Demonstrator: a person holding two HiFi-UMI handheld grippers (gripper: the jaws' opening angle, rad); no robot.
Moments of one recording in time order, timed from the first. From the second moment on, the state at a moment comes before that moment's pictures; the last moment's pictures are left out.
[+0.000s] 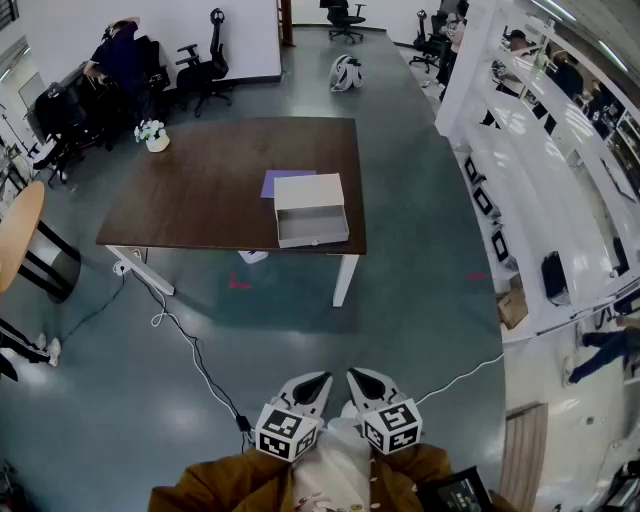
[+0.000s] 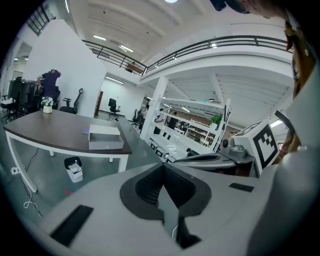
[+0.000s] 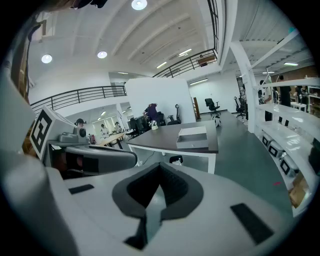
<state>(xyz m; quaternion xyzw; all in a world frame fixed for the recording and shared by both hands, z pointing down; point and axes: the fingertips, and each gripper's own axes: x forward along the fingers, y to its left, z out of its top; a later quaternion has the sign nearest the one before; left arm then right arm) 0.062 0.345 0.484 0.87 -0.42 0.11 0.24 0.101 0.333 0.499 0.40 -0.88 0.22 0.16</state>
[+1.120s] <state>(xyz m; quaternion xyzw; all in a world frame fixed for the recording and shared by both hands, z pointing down) 0.131 0.297 0.497 0.85 -0.45 0.12 0.26 0.167 0.288 0.512 0.35 -0.90 0.23 0.14</state>
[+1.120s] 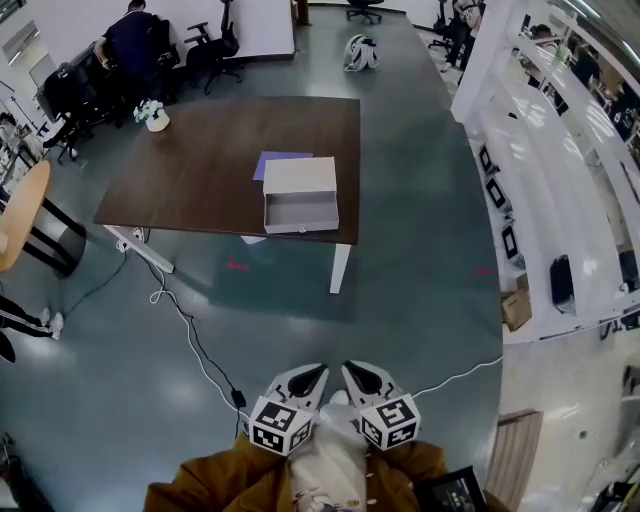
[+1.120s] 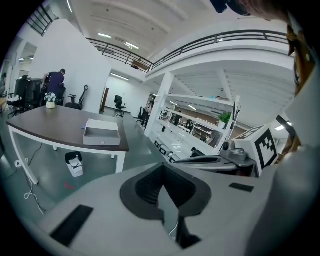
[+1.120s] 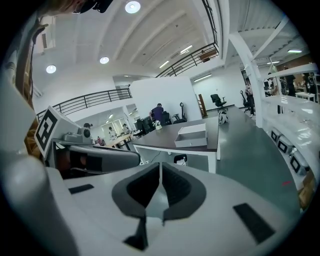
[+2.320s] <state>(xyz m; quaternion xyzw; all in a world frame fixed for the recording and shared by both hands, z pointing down) -0.048 -0.033 0.532 0.87 -0.39 0.15 0.28 0.000 -0.026 0.553 0.35 -0.88 0.24 0.20</state>
